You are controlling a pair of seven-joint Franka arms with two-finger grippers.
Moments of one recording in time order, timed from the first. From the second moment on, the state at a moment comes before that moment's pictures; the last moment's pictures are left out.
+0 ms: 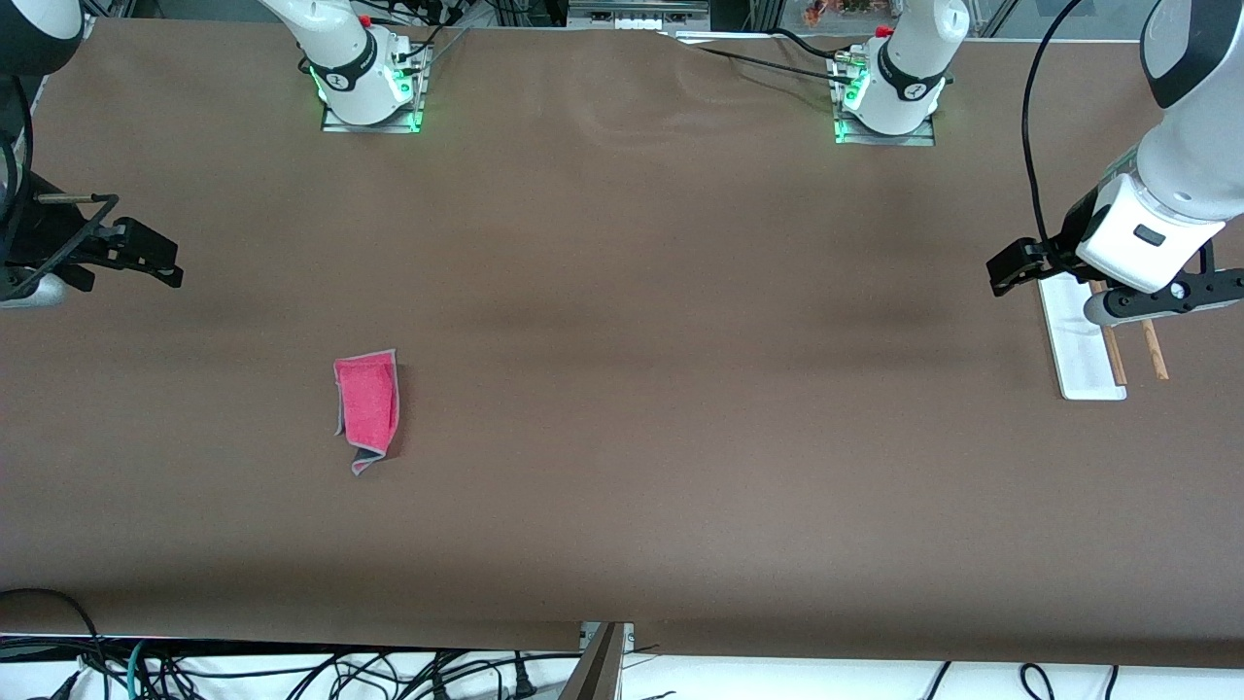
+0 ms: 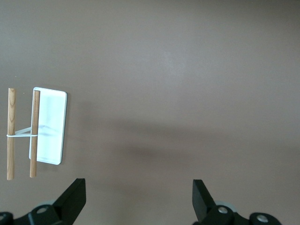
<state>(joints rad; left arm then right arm) -0.02 0.10 -0.11 -1.57 0.06 1.61 -0.31 0.00 0.12 0.03 -1.48 -0.02 1.63 -0.04</state>
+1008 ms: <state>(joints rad) -0.02 0.10 -0.11 -1.57 0.06 1.61 -0.31 0.00 0.13 0.03 -1.48 -0.02 1.63 -0.04</state>
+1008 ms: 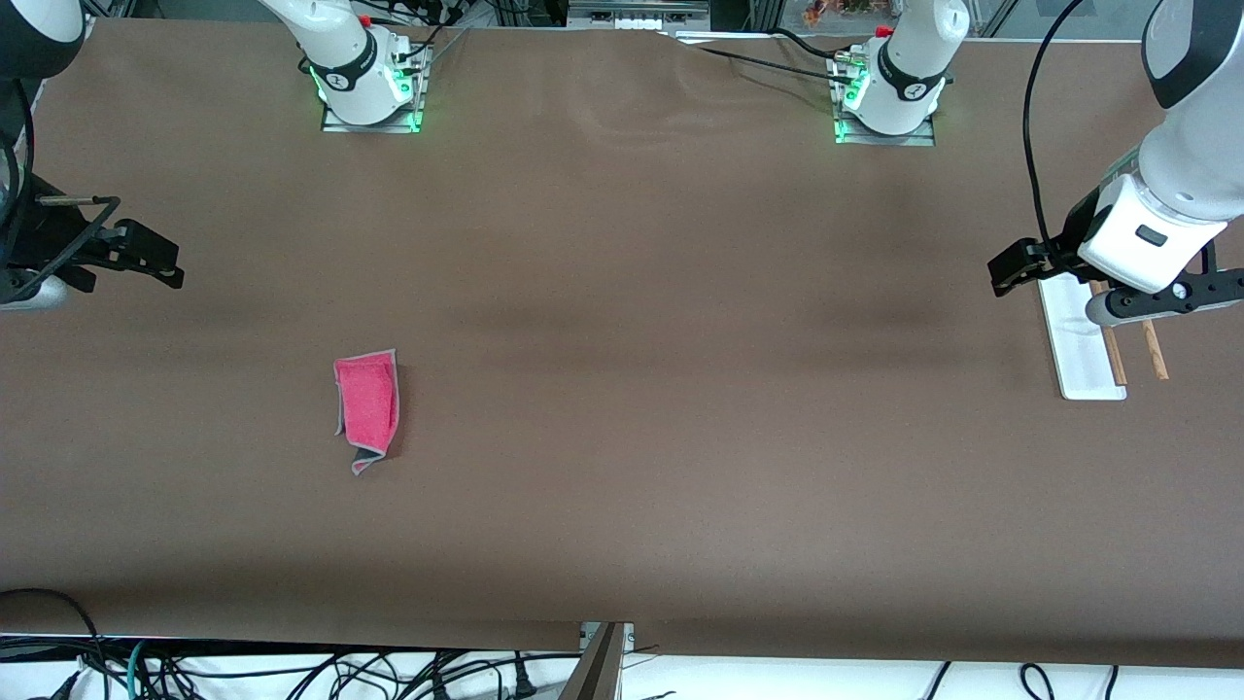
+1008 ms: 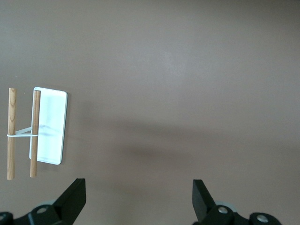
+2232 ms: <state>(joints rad) -0.02 0.10 -0.11 -1.57 0.06 1.62 -0.31 0.01 0.27 0.03 -1.49 -0.05 1.68 -0.04</state>
